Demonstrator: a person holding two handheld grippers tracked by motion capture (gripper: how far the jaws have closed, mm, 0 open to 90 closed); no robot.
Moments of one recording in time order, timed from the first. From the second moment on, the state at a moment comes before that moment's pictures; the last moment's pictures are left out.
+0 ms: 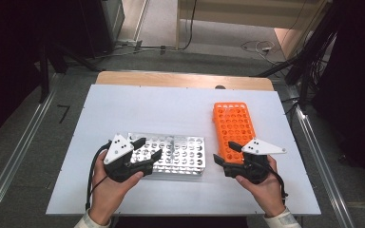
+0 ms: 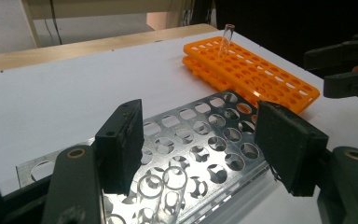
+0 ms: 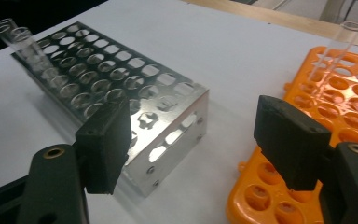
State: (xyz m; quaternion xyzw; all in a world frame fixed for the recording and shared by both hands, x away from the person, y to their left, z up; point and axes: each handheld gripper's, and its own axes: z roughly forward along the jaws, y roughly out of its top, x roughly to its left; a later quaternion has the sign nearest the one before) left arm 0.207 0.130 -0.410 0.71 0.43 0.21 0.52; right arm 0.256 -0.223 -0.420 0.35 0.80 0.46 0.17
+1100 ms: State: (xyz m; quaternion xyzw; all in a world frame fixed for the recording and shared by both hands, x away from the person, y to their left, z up) left arm 0.208 0.131 -0.410 0.70 0.44 0.22 0.52; right arm 0.329 -0.220 -0.434 0.42 0.76 0.44 0.22
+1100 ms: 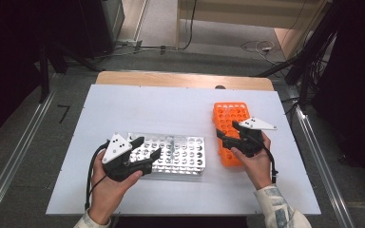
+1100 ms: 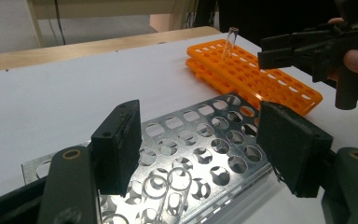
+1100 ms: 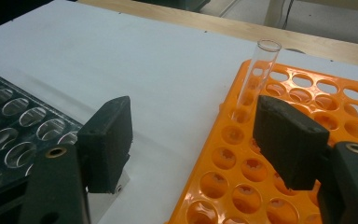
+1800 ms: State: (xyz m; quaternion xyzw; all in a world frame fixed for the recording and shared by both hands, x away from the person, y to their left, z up) left arm 0.208 0.132 -0.410 0.70 0.44 0.21 0.52; right arm 0.357 -0.216 -0.444 0.44 0.76 0.42 0.23
